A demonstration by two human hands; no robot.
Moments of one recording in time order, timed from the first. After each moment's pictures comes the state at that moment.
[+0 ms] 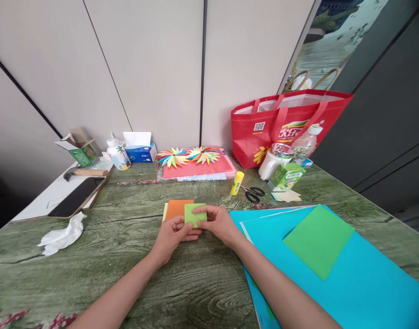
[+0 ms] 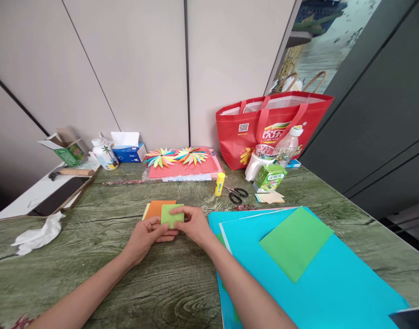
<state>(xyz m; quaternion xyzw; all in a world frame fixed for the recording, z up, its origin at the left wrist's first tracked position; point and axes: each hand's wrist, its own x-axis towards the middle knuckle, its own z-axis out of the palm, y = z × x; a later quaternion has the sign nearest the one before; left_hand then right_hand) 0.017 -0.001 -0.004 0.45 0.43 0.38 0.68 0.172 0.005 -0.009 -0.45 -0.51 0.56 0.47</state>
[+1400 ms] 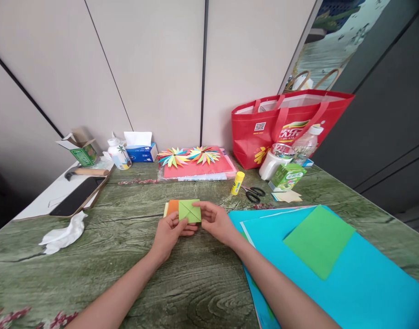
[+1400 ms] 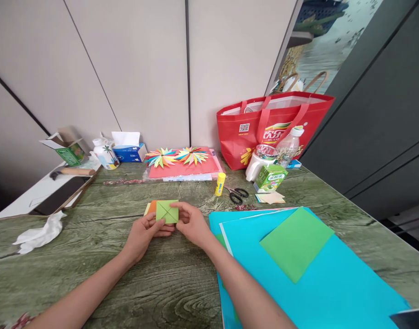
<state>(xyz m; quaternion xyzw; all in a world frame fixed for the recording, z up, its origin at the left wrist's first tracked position) 0.015 0.004 -0.008 0.47 0.45 0.42 0.63 0.170 0.010 -0.020 -0.37 -0.56 0.54 0.51</state>
